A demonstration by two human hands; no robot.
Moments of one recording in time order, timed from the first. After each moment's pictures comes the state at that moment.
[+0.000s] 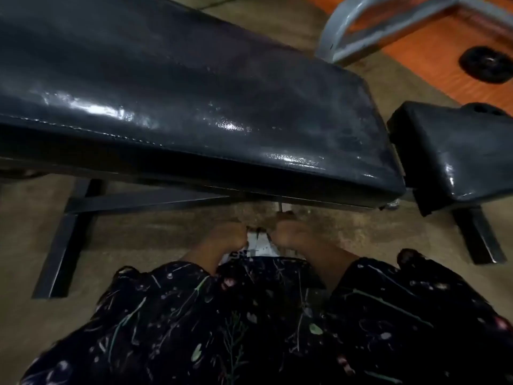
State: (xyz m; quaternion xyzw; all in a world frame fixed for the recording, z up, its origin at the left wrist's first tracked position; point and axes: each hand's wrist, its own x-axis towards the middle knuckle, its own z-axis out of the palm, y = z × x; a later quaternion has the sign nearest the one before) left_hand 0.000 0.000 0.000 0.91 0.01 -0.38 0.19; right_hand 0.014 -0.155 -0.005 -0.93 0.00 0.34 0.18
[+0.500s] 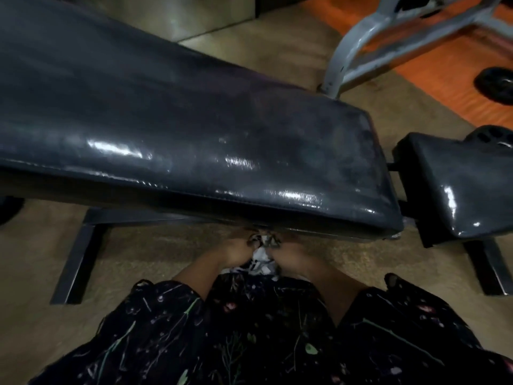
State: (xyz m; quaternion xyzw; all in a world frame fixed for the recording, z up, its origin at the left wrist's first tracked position) left_hand 0.005 0.001 0.053 0.87 0.03 -0.36 0.35; right_hand 0.010 -0.156 0.032 -0.86 0.07 0.39 0.32
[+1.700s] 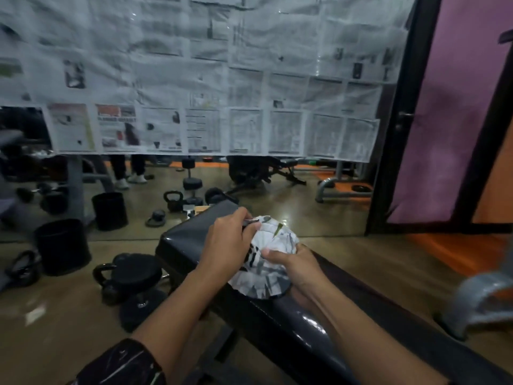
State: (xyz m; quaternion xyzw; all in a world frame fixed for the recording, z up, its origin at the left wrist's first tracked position) left_hand -0.040 0.272 0.411 0.88 0.11 0.41 0.21; right_hand 0.012 0.133 0.398 -0.56 -0.18 0.27 0.76
